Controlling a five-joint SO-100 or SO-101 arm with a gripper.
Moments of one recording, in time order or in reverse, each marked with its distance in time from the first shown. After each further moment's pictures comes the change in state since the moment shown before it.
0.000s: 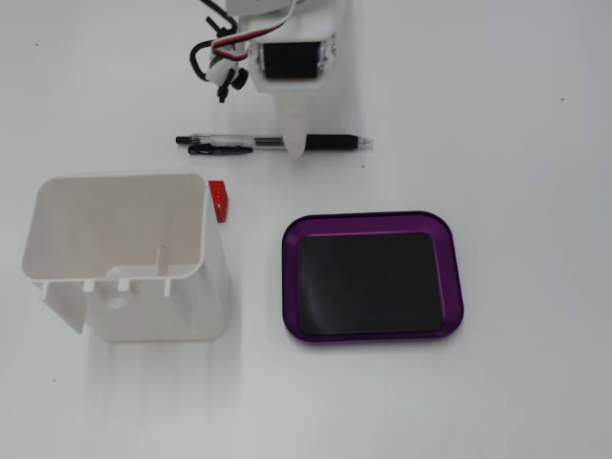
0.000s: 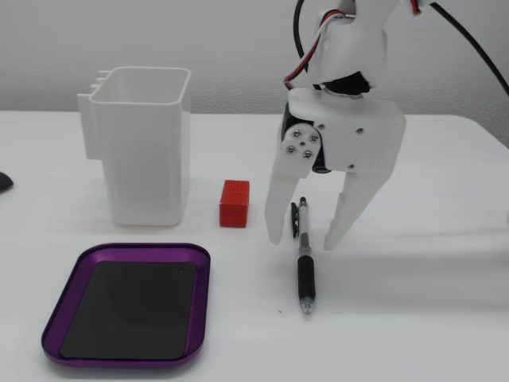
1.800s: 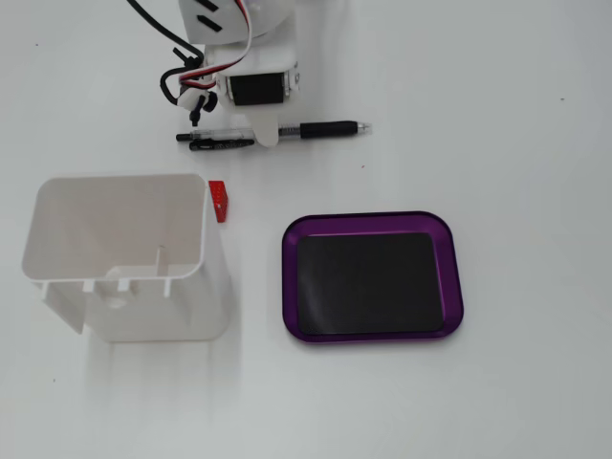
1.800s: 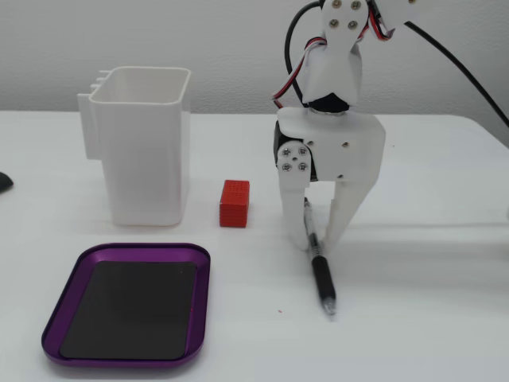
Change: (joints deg) arm 7.7 -6.7 2.5 1.1 -13.2
